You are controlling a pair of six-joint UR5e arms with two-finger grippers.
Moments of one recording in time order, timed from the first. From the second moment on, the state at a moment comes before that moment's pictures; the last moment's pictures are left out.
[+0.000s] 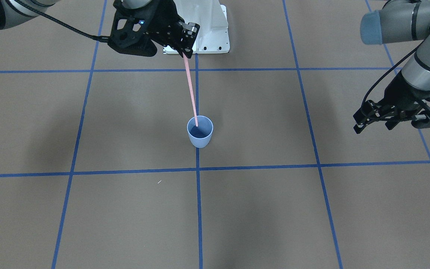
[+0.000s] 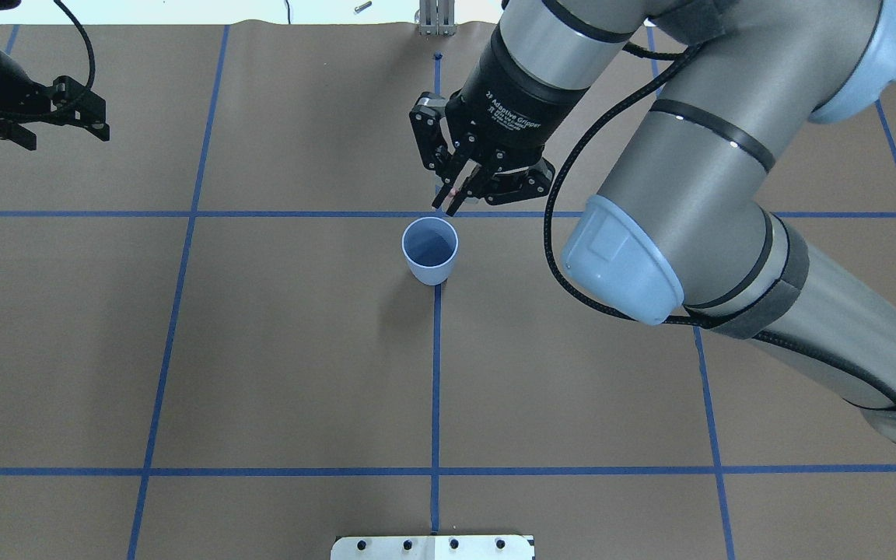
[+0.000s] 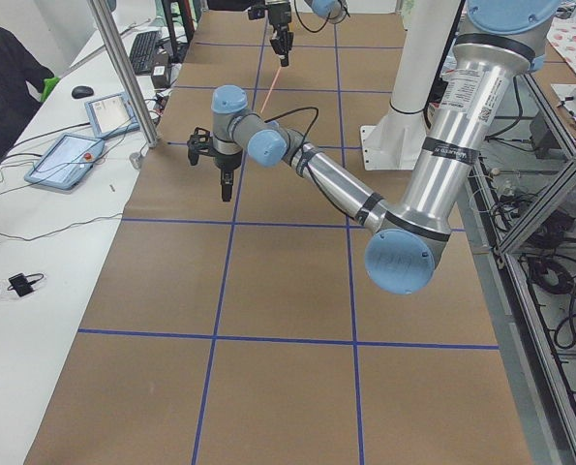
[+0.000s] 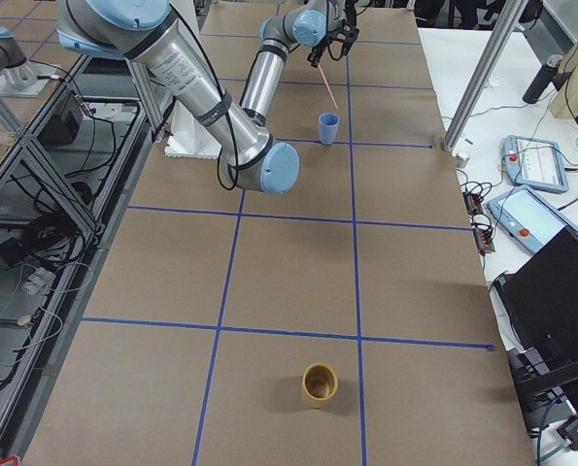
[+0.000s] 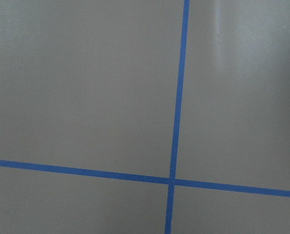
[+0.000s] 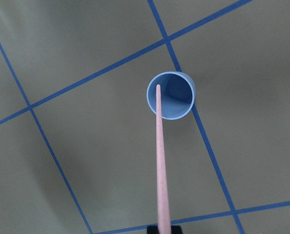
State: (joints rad) left arm -1.11 -1.89 -1.84 -1.61 -2.17 -0.85; right arm 0.77 -0.69 1.87 -1.80 2.36 1.55
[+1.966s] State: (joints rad) left arm -1.13 -1.89 -1.83 -1.63 -2.18 -0.85; right arm 0.77 -0.77 1.82 -1.71 2.22 1.55
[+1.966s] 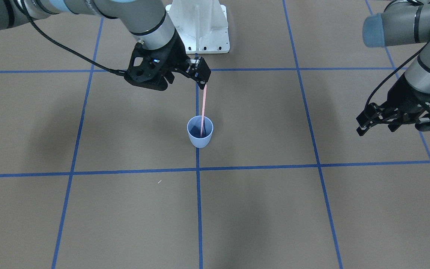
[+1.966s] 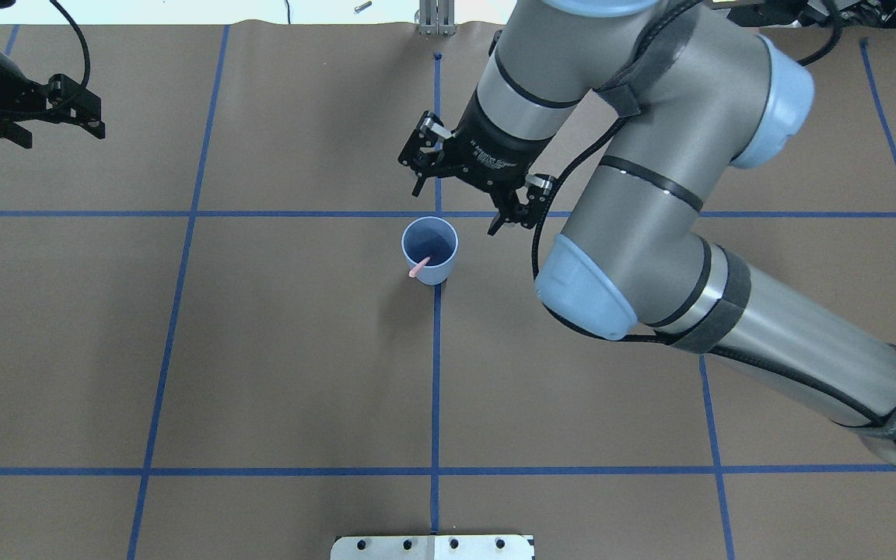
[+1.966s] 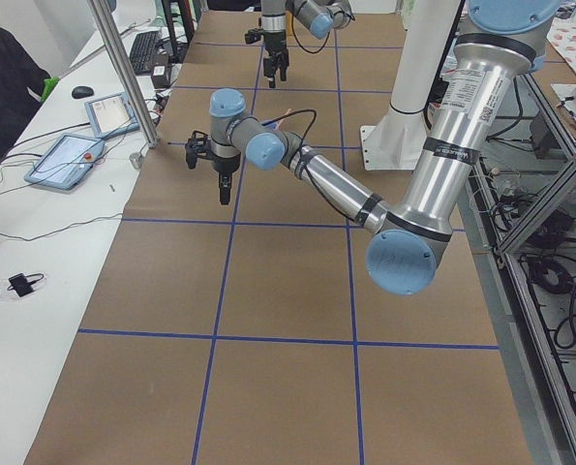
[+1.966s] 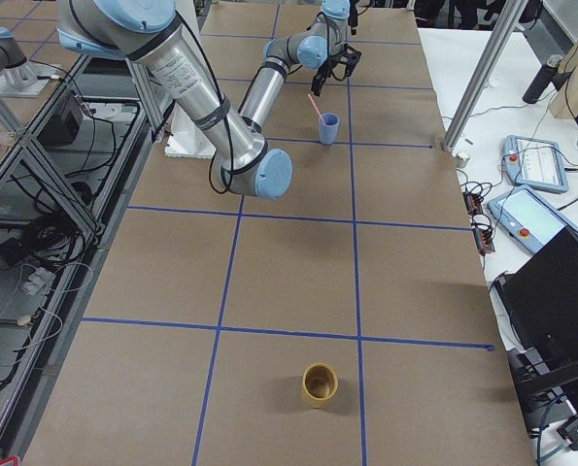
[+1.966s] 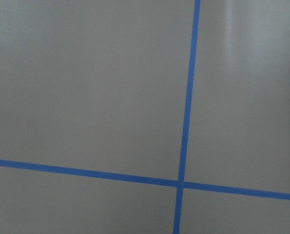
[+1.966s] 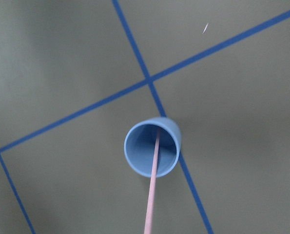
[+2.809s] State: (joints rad) left arm -1.30 -1.73 -1.85 -1.63 -2.30 -0.51; right arm 1.26 -1.33 1.92 -1.72 2.25 0.55
